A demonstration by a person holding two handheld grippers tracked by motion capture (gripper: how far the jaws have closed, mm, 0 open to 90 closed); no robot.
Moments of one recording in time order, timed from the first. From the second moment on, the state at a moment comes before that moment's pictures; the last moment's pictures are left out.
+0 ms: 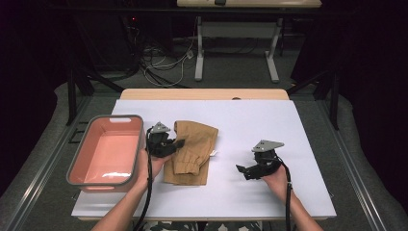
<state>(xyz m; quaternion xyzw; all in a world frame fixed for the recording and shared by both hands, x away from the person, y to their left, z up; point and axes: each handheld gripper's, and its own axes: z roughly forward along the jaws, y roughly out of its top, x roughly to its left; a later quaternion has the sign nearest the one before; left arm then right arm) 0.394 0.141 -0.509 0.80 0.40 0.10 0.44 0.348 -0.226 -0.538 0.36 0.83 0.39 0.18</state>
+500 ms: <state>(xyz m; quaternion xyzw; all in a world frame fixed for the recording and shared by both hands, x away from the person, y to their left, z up) 0.397 0.148 -0.477 0.81 0.39 0.12 0.42 0.348 -0.226 -0.537 0.36 0.83 0.39 0.17</state>
